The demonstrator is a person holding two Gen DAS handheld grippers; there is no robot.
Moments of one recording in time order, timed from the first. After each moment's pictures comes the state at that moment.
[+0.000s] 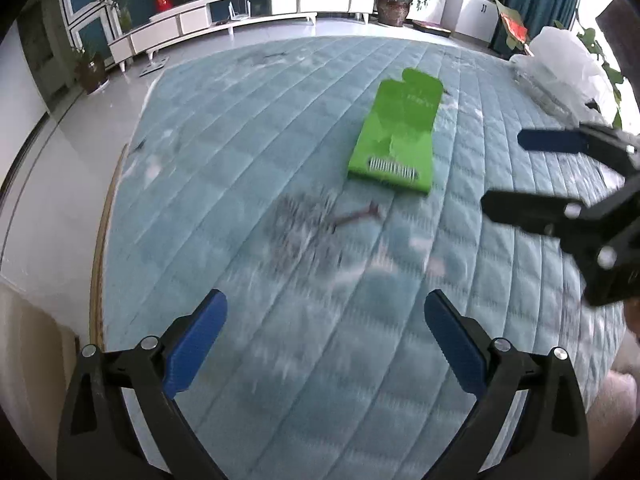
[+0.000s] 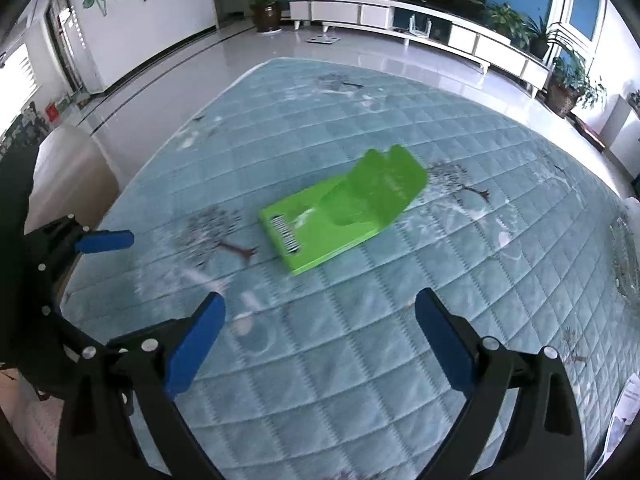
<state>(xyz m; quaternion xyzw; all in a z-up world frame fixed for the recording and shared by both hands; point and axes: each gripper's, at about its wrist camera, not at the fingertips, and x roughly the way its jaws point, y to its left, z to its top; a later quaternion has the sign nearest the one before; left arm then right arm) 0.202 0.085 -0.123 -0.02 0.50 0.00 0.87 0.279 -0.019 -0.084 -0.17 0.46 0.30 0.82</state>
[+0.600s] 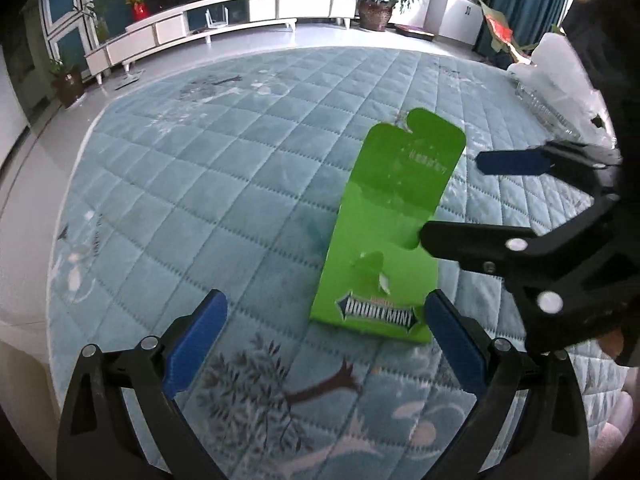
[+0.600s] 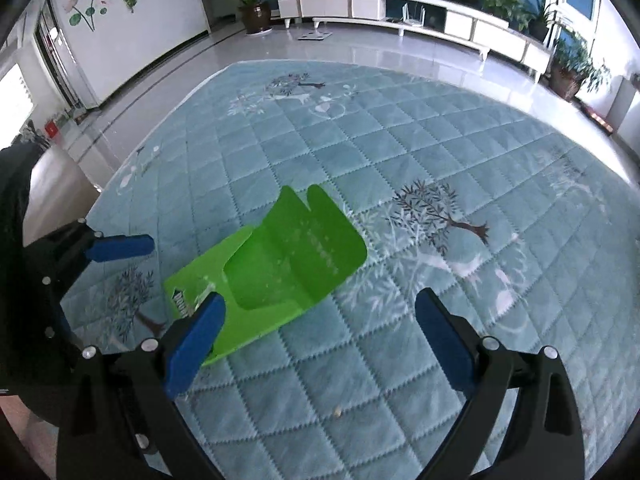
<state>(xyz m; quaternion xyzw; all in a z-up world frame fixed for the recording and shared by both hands) 0.292 0.072 -0.138 -0.03 0.49 -0.03 0.87 0.371 -0.019 -0.114 -0.14 0.48 0.31 0.81</state>
